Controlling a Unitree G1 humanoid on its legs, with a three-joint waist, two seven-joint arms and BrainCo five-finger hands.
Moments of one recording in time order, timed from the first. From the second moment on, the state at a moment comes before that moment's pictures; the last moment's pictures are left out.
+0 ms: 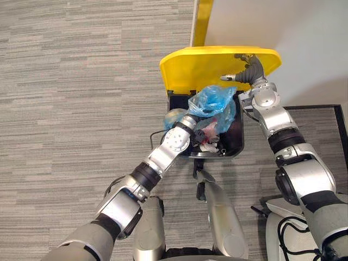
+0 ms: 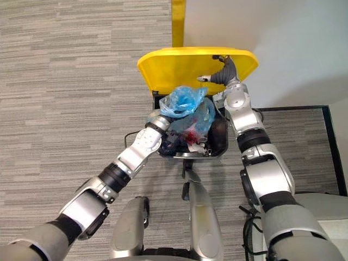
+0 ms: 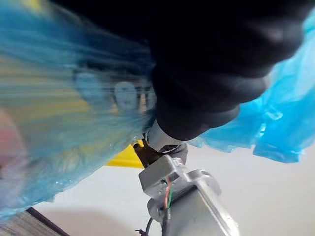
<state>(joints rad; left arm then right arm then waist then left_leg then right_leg) -0.81 0.09 -0.54 0.48 -0.10 -0.18 0.15 -1.08 -0.40 0.21 0.85 0.03 -0.03 -0.13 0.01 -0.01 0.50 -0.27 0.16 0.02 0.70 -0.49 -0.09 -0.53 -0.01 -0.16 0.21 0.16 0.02</state>
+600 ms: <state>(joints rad) -0.87 0.05 -0.46 0.82 -0.02 -0.12 0.16 -1.08 -0.33 0.24 0.77 0.04 -0.04 -0.16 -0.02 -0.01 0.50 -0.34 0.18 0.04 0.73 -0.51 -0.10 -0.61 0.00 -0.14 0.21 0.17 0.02</state>
